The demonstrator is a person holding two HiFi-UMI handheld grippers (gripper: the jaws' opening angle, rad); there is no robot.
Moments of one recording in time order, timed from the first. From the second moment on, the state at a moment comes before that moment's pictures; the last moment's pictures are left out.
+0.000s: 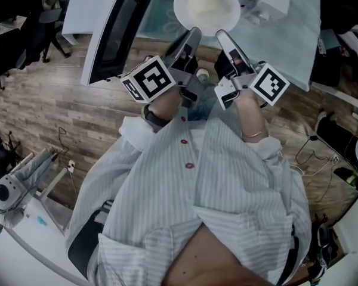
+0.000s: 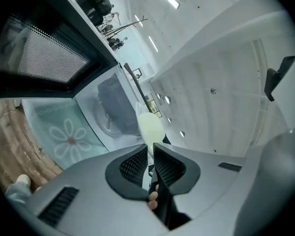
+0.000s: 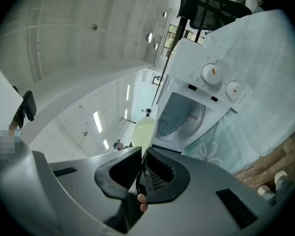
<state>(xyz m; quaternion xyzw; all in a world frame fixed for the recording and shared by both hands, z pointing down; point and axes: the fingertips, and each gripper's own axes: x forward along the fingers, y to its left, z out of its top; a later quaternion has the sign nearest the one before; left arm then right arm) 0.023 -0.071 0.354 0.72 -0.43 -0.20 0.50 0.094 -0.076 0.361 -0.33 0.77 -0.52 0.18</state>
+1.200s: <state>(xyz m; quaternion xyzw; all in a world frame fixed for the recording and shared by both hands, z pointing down) 0.033 -0.078 0.340 0.74 -0.41 -0.20 0.49 0.104 -0.080 0.348 -0.33 0.76 -0.52 0.21</state>
